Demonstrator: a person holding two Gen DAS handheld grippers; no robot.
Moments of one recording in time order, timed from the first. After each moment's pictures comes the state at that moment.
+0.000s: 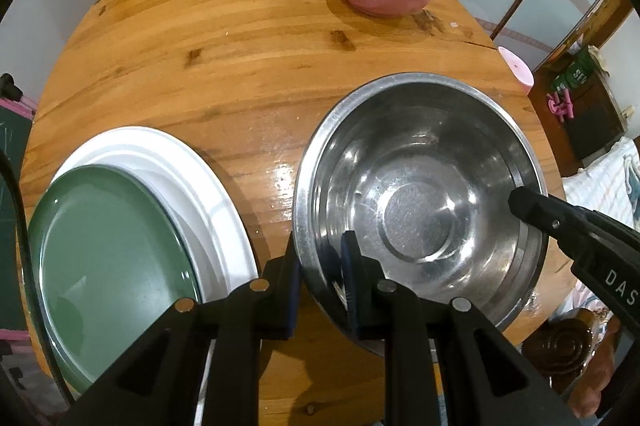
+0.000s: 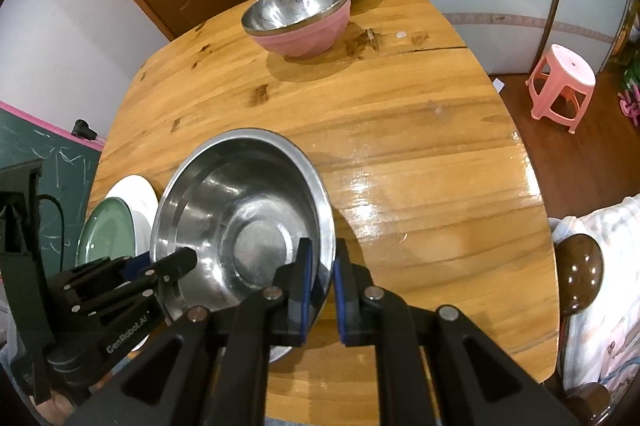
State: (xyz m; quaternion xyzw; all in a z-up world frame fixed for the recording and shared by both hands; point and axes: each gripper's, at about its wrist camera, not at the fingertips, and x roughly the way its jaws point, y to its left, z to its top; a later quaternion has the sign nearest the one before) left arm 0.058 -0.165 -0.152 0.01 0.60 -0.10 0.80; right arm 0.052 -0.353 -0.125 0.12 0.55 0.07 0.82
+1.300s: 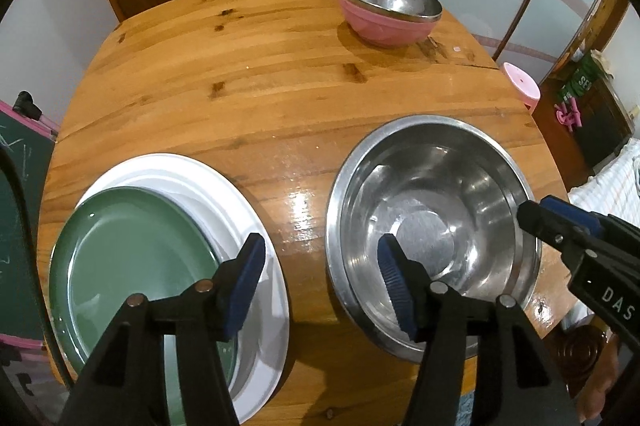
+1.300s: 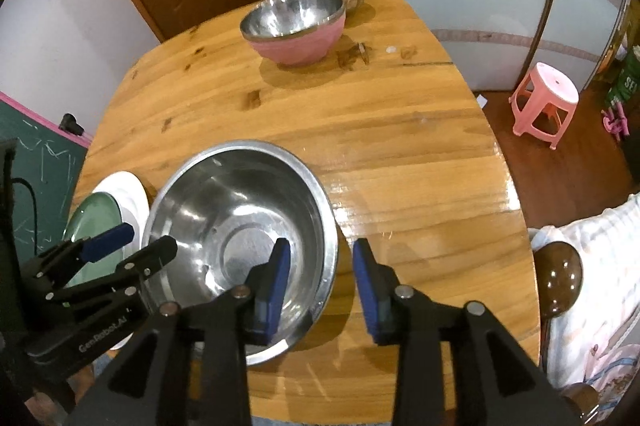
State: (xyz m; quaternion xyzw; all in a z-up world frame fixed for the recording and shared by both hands) left arm 0.054 -0.159 -0.131 0.03 0.55 -0.08 0.83; right arm 0.039 -0.347 -0.114 0.09 0.53 0.04 0.84
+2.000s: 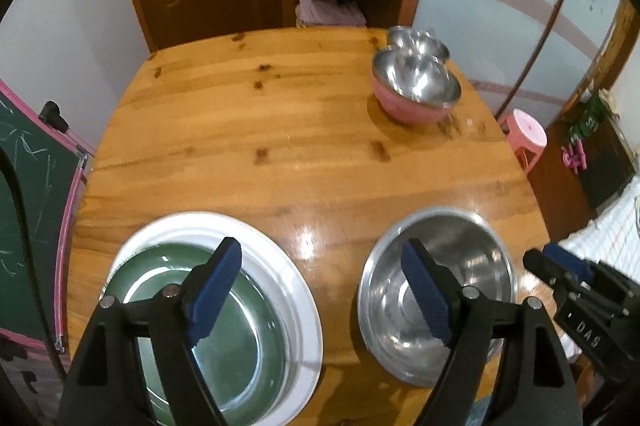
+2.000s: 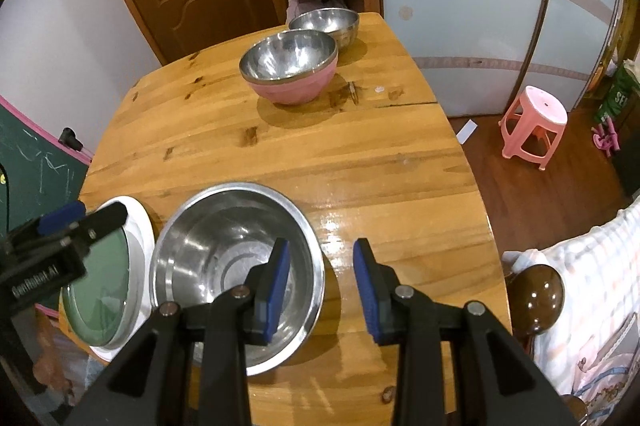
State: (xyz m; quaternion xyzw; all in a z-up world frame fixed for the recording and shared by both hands) left arm 0.078 -0.131 -0.068 0.00 0.50 -0.05 0.87; right arm 0.043 -0.355 -0.086 0.08 0.50 0.02 0.86
